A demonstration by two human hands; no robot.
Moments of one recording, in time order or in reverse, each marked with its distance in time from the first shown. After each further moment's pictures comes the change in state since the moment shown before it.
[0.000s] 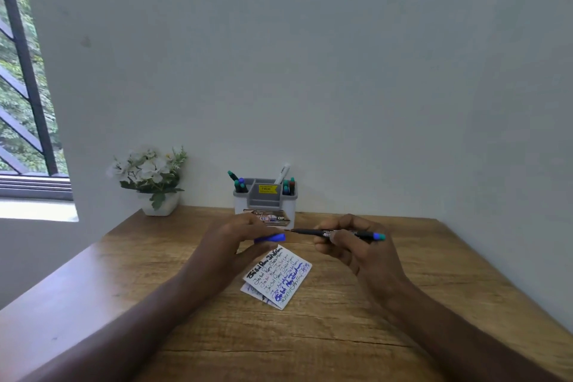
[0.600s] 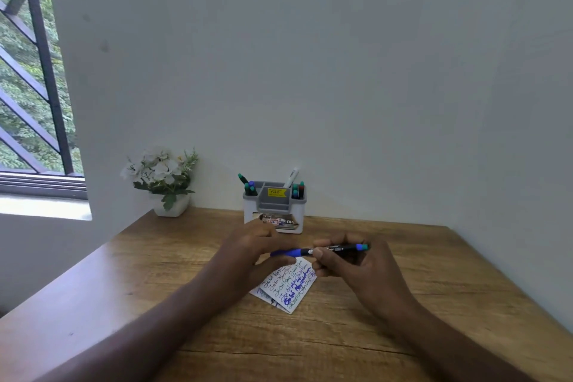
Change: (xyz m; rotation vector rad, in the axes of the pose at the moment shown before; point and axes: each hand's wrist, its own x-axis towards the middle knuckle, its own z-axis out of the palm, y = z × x) left_hand -0.004 0.009 0.007 0.051 -0.021 0.080; right_hand -0.014 -0.002 0.007 -0.324 -0.122 -0.035
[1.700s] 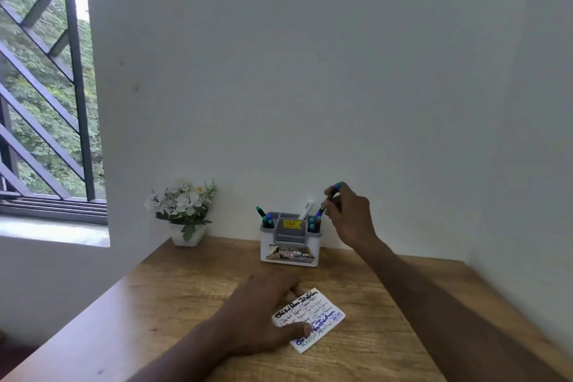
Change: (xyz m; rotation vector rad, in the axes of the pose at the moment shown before) left_hand -0.009 -0.009 -0.003 -0.002 -0.347 -0.272; right_hand 0.177 -0.002 0.017 -0.546 0.215 -0.216
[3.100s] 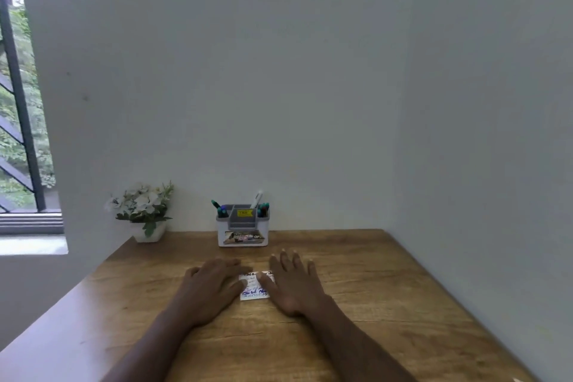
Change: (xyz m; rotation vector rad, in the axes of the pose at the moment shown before) left_hand -0.027 0.010 0.001 0.128 -0.082 -0.184; right_hand -0.171 -0.012 -0.012 -0.582 -0.669 0.192
